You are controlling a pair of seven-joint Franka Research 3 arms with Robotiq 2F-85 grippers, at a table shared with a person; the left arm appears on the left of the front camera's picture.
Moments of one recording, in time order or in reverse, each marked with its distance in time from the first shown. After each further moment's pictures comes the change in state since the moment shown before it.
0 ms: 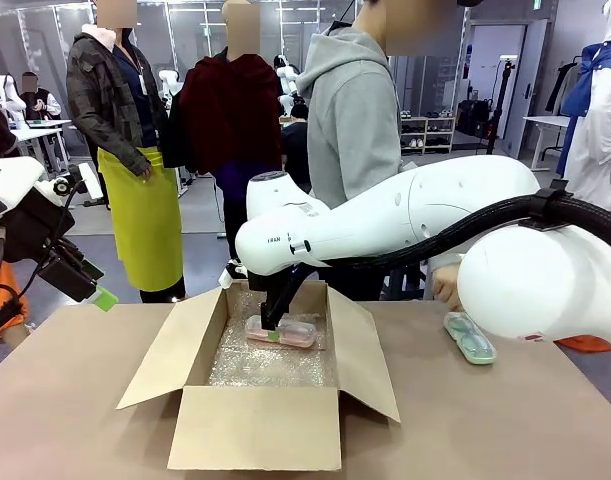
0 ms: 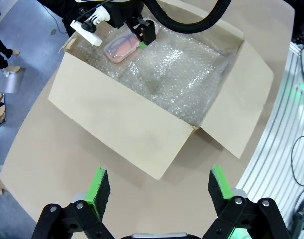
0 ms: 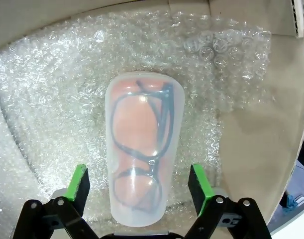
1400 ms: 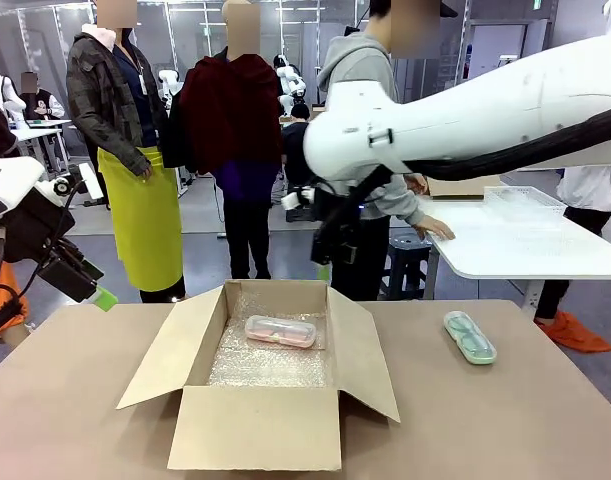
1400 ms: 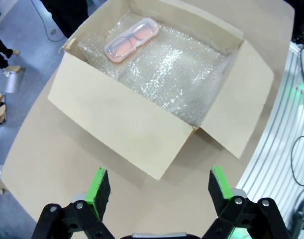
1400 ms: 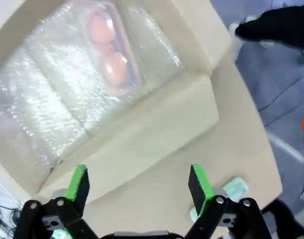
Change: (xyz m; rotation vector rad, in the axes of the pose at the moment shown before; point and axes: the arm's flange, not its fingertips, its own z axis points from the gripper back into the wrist) left arm 0.000 0.000 0.000 0.001 0.001 0.000; right arm -0.148 -0.032 0.146 0.074 -0.080 -0.454
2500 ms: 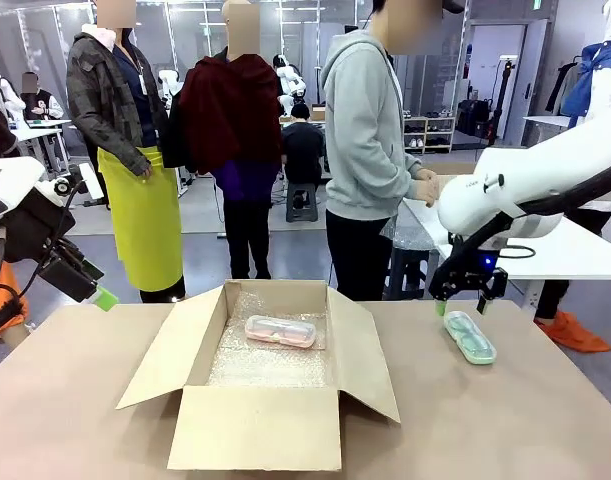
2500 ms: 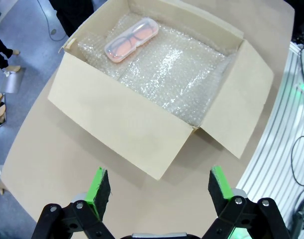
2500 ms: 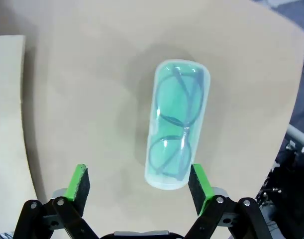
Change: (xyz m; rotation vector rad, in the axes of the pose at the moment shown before) left arm 0.000 0.000 0.000 0.000 0.000 0.000; right arm -0.196 -0.169 -0.084 -0.011 0.019 -0.776
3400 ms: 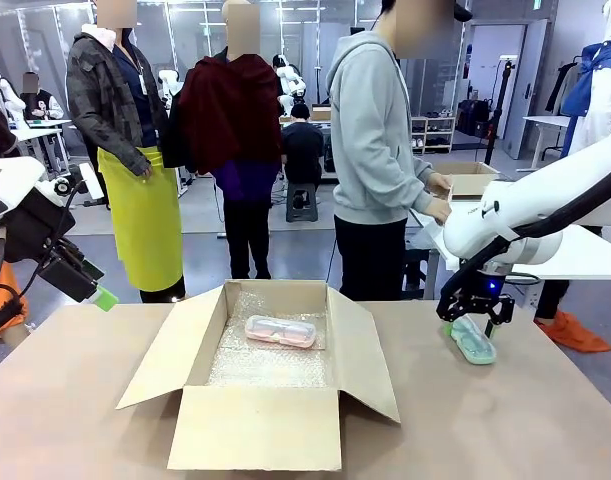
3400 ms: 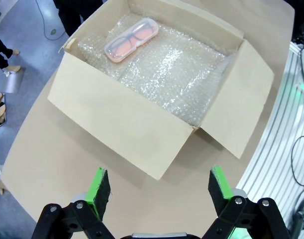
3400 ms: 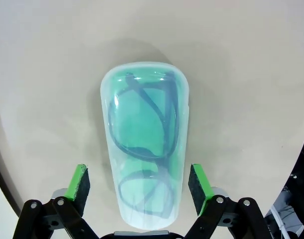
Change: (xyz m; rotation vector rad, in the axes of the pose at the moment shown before) left arm 0.000 0.000 0.000 0.000 0.000 0.000; right arm 0.013 -0.034 -0.060 0.013 0.056 -0.112
